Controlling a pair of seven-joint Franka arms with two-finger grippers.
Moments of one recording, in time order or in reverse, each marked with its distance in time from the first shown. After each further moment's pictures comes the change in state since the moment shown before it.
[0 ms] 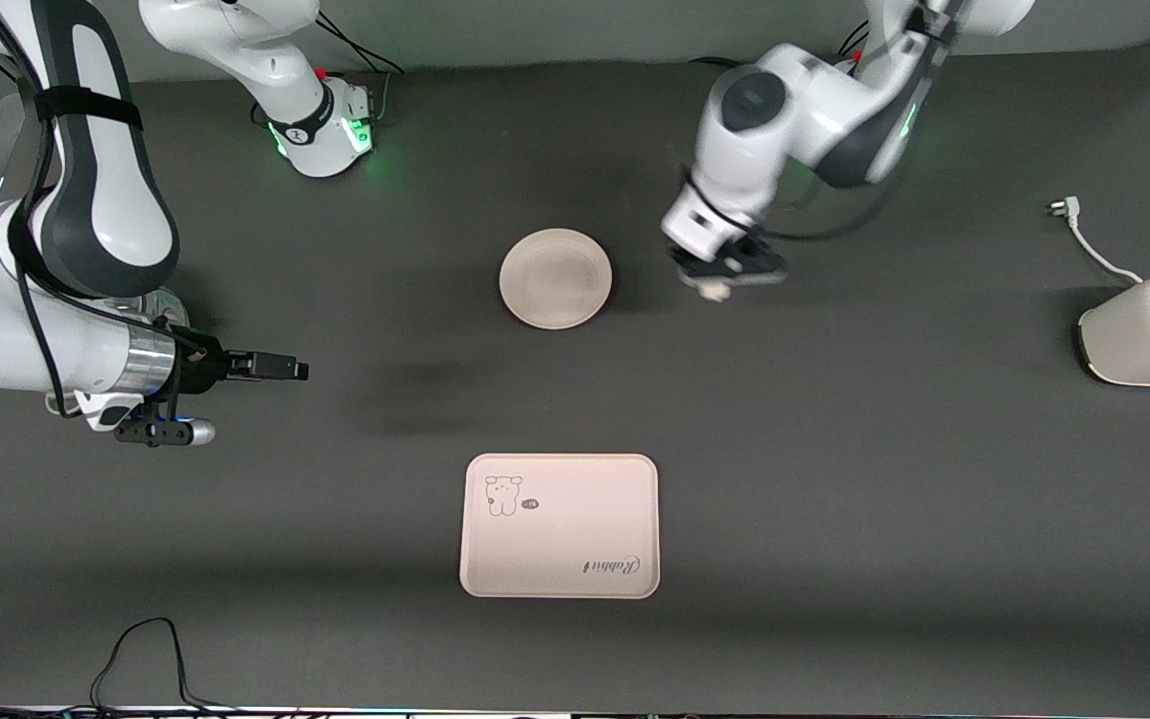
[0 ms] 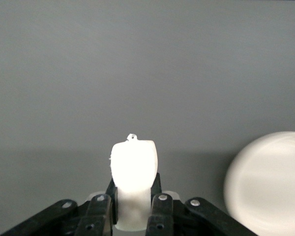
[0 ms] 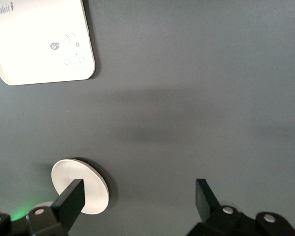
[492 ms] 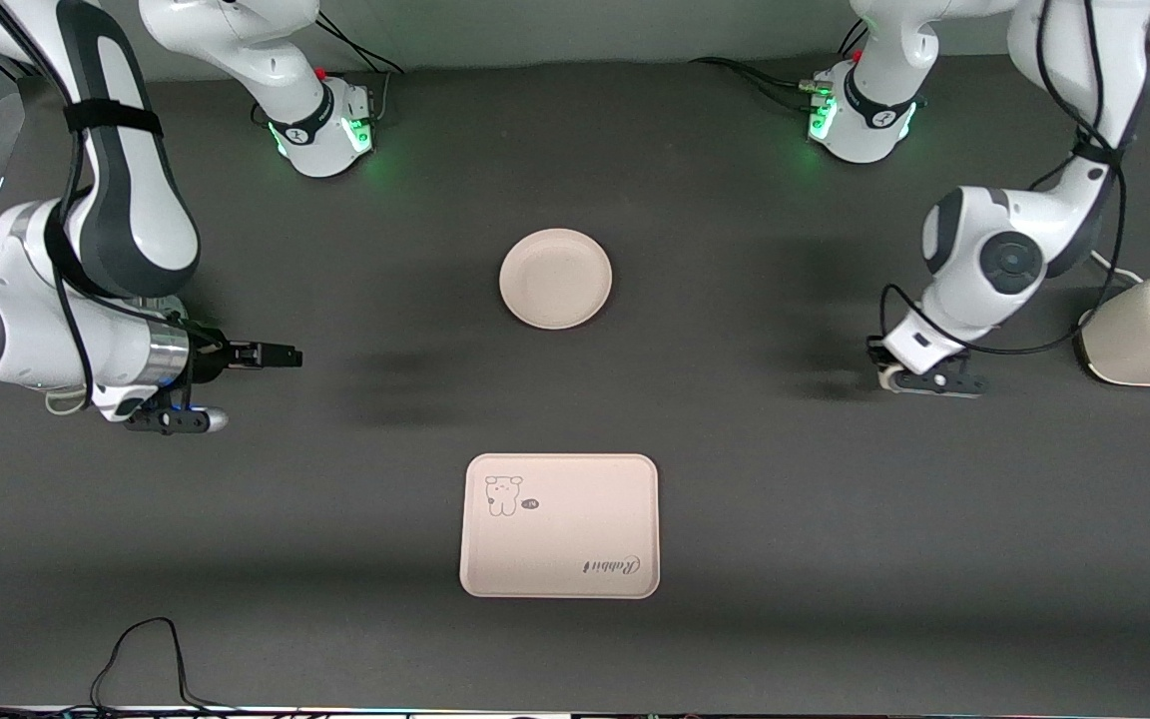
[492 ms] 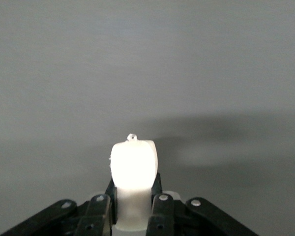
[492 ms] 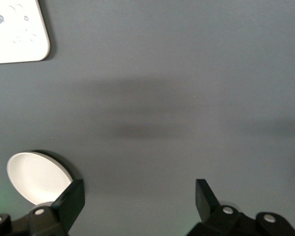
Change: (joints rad) left arm 0.526 0.139 0.122 -0.178 0.092 0.259 0.730; right arm 0.001 -0.006 0.000 -0.067 -0.094 0.005 0.000
